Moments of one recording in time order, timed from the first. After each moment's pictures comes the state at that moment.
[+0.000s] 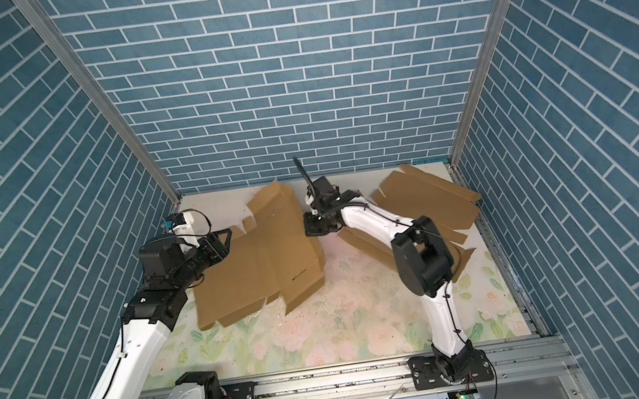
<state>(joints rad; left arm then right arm) -0.13 0.94 0.84 -0.30 0.24 -0.51 0.64 1.98 1.71 -0.73 -0.29 0.37</state>
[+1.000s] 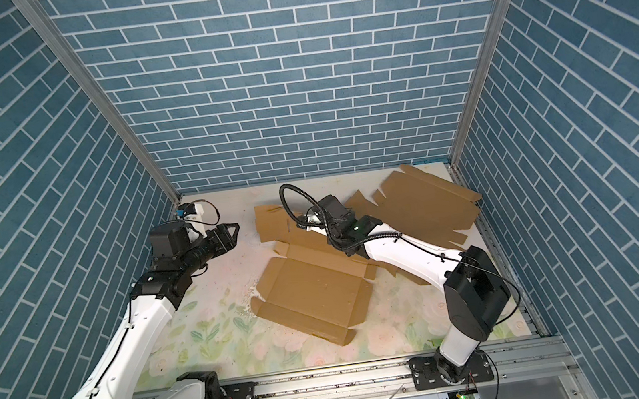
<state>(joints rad) -0.11 1.10 0.94 -0.31 0.24 -0.43 0.81 1.61 1.28 -0.39 0.45 -0.87</state>
